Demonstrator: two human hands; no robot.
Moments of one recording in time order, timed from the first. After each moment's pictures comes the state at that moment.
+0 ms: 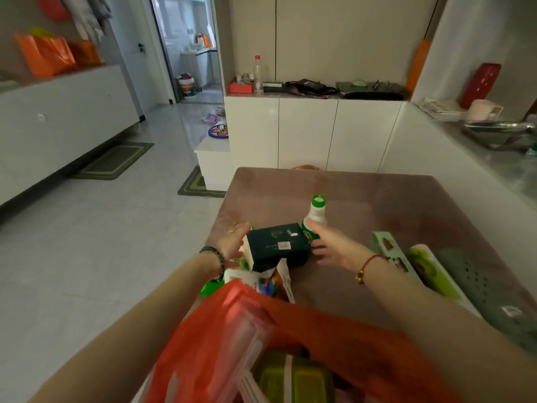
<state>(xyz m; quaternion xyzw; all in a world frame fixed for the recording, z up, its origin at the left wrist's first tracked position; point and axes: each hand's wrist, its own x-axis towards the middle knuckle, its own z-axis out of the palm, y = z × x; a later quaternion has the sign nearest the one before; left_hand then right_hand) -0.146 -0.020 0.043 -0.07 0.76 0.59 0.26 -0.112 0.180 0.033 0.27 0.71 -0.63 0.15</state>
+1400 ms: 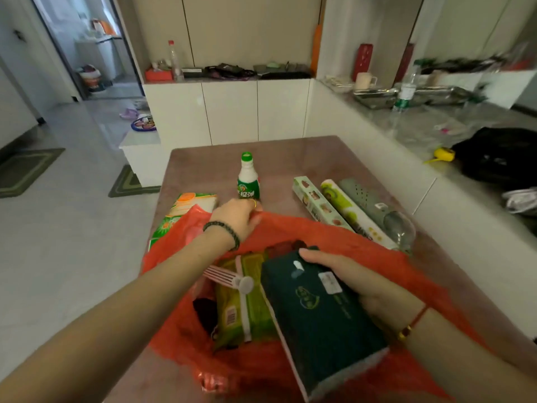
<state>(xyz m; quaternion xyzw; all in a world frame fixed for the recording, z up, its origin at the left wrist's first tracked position) 0.008 0.019 0.077 0.38 0.92 0.12 0.00 0.188 0.142 0.084 0.33 0.59 -0.71 0.17</state>
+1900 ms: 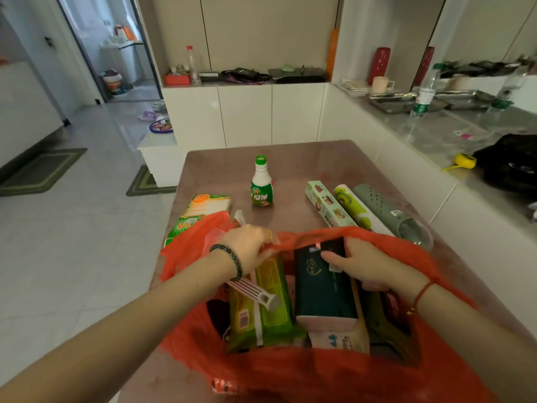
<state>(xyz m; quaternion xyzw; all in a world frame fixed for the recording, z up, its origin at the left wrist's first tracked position) 0.040 -0.005 0.077 0.47 0.88 0.07 0.04 0.155 0.186 0.055 0.21 0.90 -0.37 0.04</state>
